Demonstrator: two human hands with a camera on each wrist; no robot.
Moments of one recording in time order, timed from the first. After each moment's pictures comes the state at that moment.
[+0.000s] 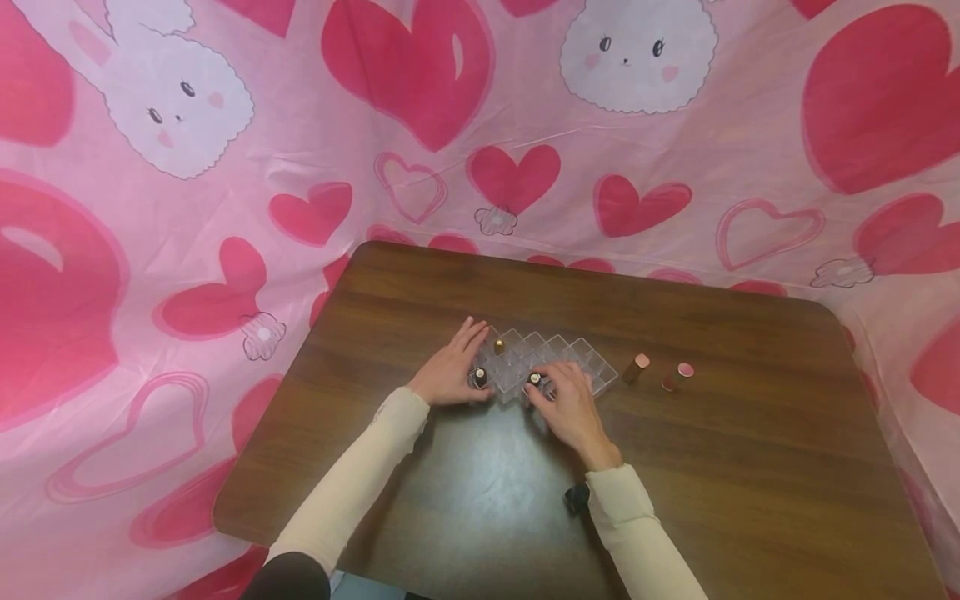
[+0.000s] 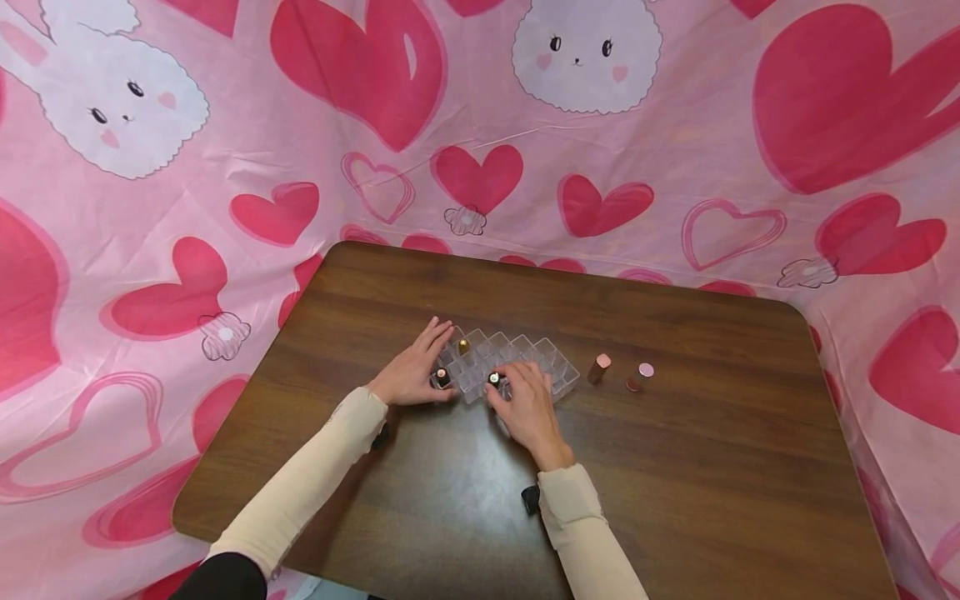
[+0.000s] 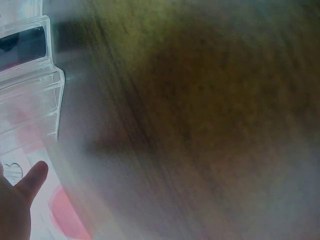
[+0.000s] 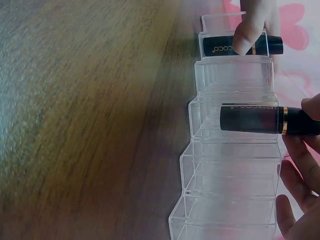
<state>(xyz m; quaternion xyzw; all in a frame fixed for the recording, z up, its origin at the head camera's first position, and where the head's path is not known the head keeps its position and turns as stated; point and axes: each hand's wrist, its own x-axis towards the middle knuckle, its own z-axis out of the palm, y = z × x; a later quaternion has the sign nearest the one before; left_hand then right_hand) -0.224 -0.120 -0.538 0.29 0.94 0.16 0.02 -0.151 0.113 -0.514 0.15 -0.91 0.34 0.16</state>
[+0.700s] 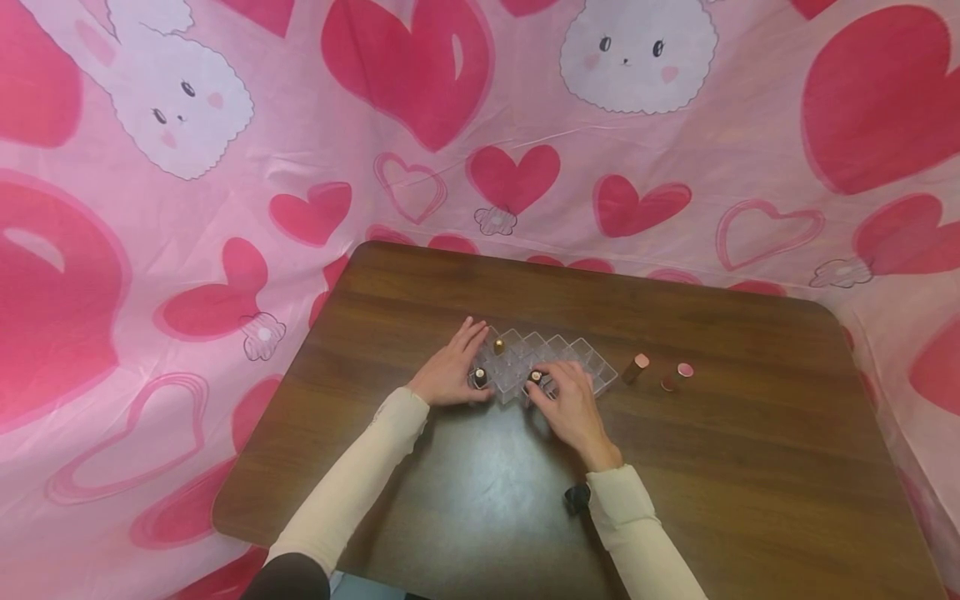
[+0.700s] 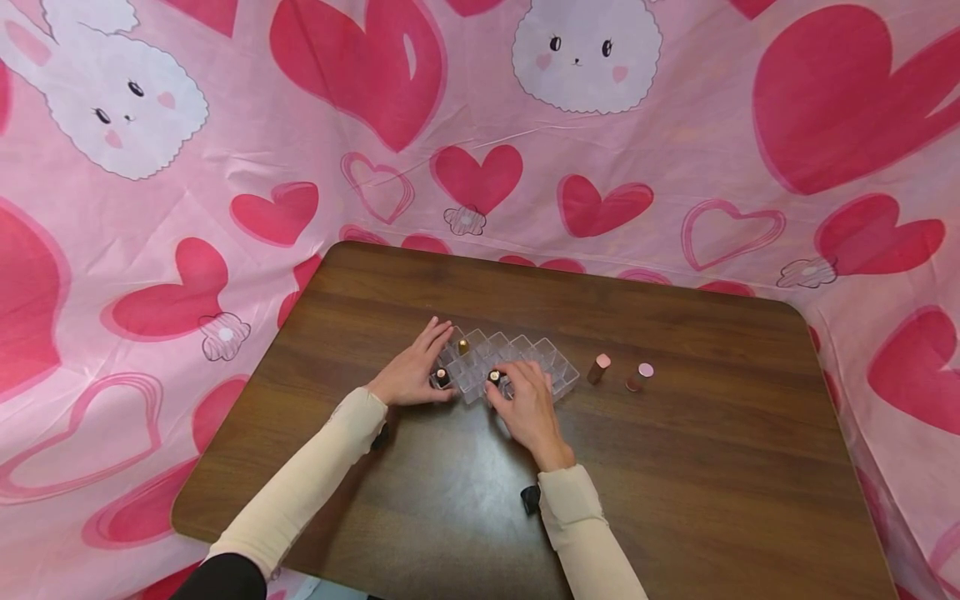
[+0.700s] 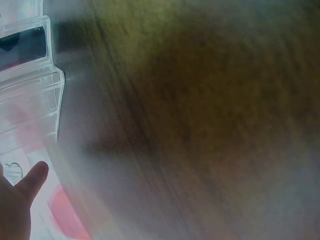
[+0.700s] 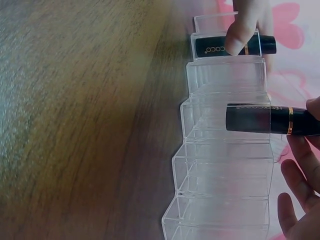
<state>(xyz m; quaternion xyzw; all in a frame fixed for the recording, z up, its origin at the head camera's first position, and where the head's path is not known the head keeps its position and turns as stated) -0.224 -0.120 -0.538 0.29 0.94 0.15 0.02 -0.149 0.113 -0.510 0.15 -0.90 0.36 0.19</state>
